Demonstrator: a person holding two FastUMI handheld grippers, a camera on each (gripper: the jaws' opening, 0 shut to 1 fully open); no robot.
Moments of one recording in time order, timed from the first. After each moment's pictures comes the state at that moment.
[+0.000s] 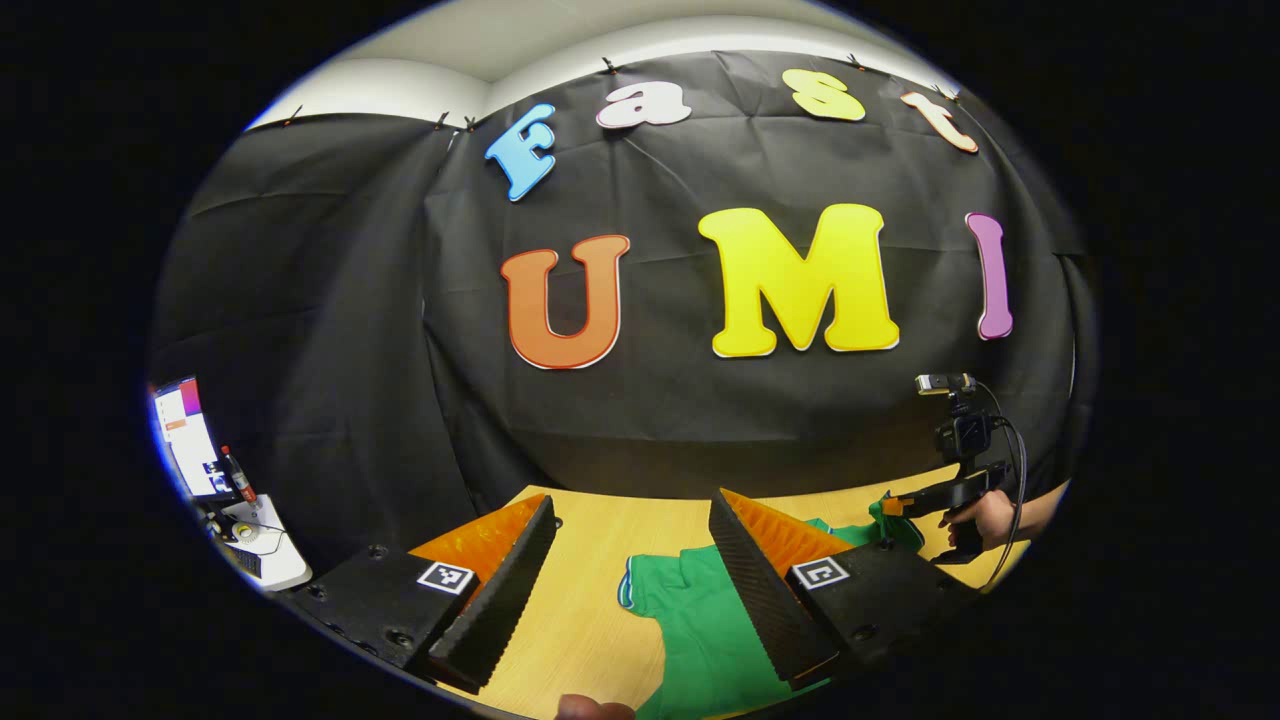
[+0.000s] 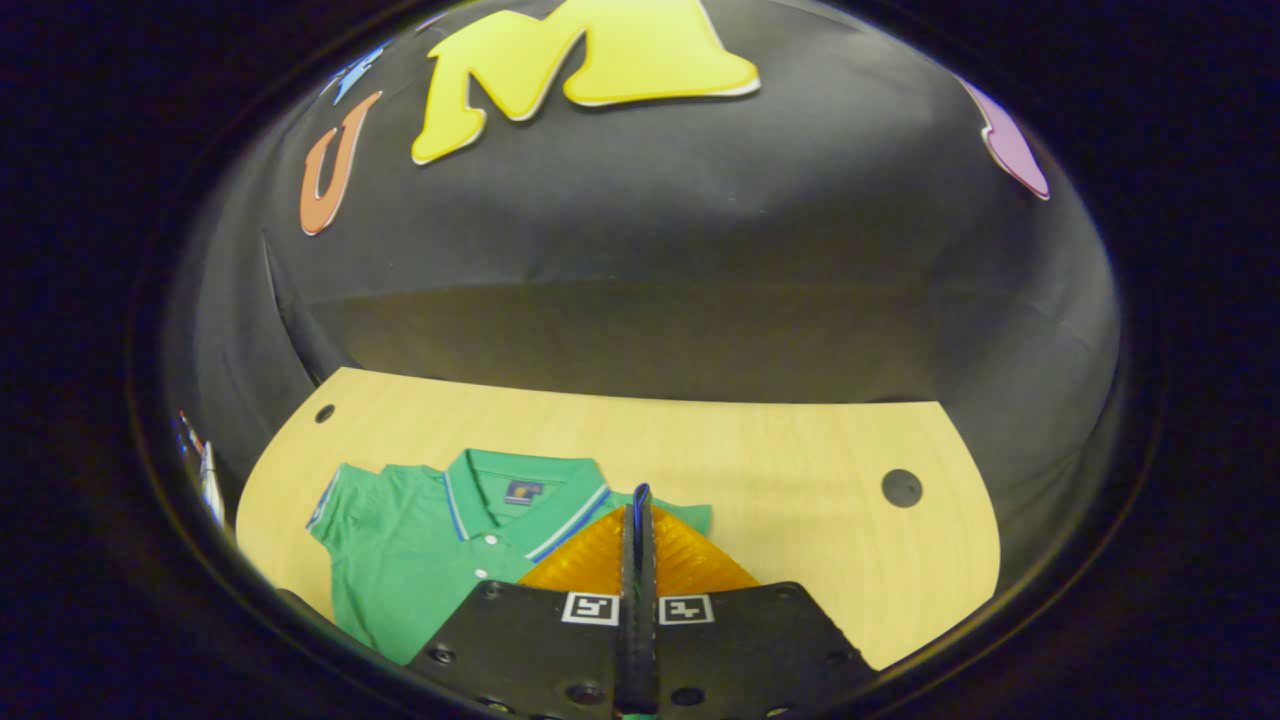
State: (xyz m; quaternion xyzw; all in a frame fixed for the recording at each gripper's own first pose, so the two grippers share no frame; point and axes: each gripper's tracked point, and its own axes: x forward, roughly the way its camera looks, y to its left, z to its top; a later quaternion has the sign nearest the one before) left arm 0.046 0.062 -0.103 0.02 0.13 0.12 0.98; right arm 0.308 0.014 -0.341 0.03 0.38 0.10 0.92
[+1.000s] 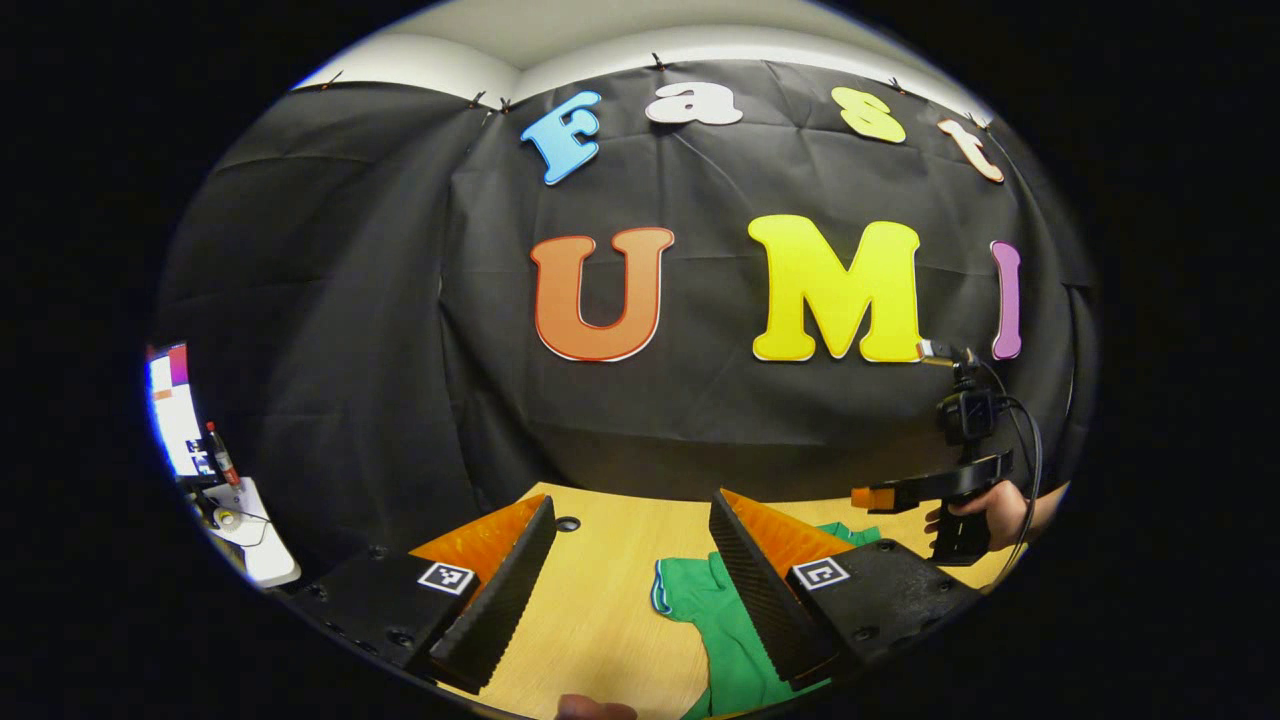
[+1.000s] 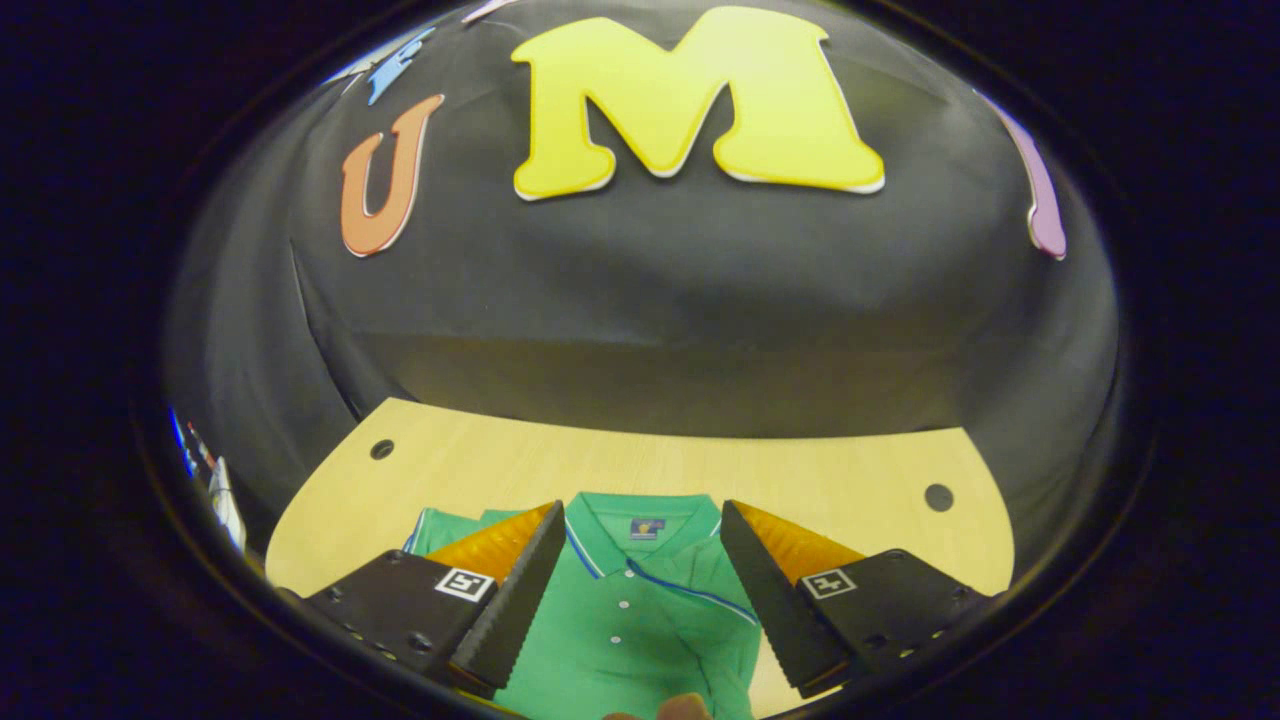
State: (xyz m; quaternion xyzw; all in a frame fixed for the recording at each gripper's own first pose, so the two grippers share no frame) left arm 0.053 0.121 -0.126 -0.02 0.13 0.10 0.99; right arm 0.278 0.100 -0.253 0.02 0.32 0.10 0.94
